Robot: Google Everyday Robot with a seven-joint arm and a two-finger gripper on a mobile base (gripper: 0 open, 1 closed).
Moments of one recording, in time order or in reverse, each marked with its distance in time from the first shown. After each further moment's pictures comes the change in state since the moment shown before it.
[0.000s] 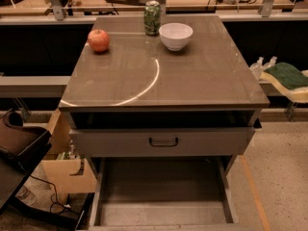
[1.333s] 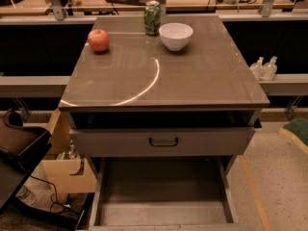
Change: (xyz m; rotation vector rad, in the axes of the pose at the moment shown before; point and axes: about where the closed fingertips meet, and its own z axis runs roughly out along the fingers) arm 0.137 0.063 -0.055 -0.090 0.072 0.080
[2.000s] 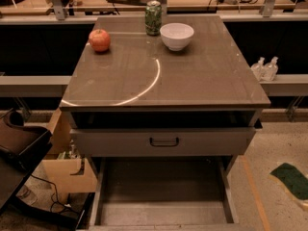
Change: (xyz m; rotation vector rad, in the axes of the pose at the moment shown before) arm 0.115 0.067 0.039 -0.060 0.003 -0.017
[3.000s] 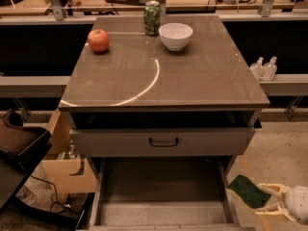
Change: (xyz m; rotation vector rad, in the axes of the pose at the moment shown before) arm 0.032 0.053 0.120 -0.142 0.050 -0.125
